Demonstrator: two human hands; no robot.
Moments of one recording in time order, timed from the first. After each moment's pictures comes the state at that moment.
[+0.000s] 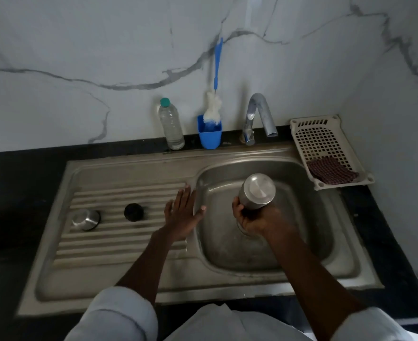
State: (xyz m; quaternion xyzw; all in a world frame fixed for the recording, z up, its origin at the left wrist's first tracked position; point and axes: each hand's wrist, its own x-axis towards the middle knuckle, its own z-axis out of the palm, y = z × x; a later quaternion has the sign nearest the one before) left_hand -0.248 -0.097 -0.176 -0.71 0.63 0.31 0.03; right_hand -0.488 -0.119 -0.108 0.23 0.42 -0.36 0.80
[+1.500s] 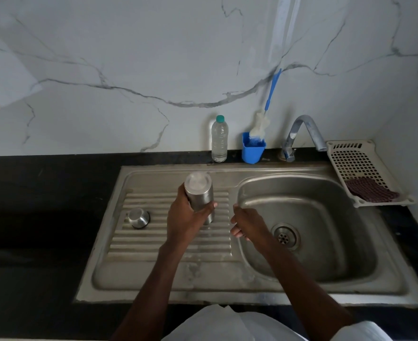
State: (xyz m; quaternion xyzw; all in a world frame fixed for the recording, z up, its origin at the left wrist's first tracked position) left_hand -0.166 -0.022 -0.050 -0.73 0.48 0.26 -0.41; right_hand -0.344 -0.064 -0.075 -0.46 0.69 -0.17 0.54
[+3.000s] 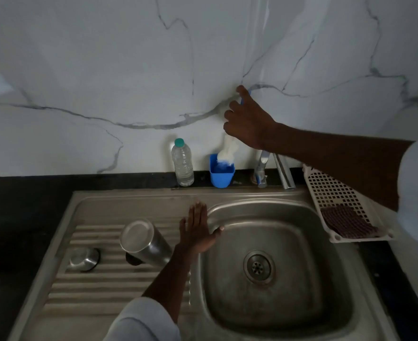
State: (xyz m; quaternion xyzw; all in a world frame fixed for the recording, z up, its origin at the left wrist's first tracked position) left_hand -0.263 -0.175 -0.169 -0.72 0.62 0.32 0.01; right_hand -0.419 -0.351 0.091 -0.84 0.26 0.18 -0.45
